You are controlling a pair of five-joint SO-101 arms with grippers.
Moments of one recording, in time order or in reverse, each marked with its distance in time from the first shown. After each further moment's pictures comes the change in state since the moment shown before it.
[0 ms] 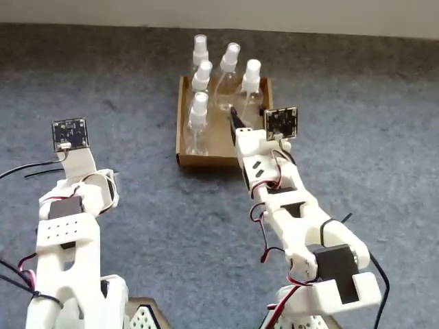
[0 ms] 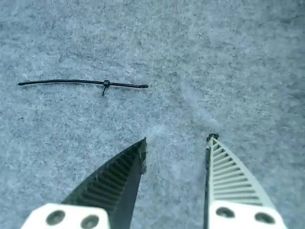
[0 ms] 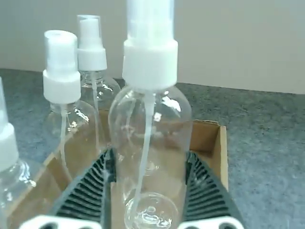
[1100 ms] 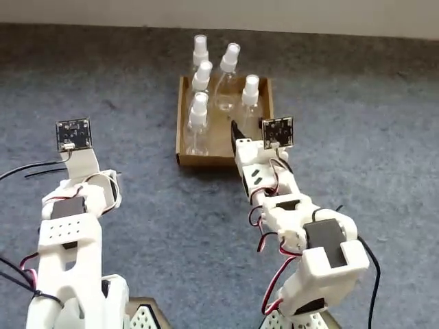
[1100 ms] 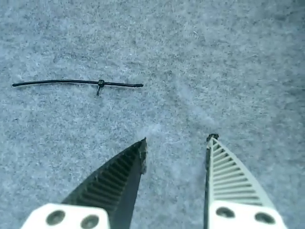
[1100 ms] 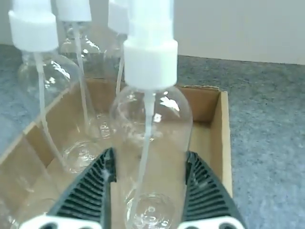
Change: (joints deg) left arm 1.0 0.0 0.5 -0.3 0.0; right arm 0.5 12.2 0.0 -8.7 0.0
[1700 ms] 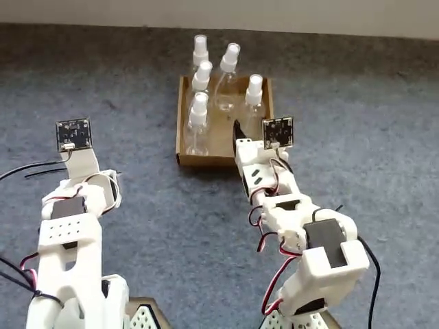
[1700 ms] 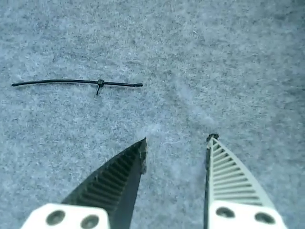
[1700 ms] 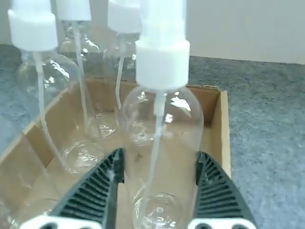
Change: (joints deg) left arm 0.1 0.0 0.0 0.0 0.0; right arm 0.0 0.0 0.1 0.0 0.0
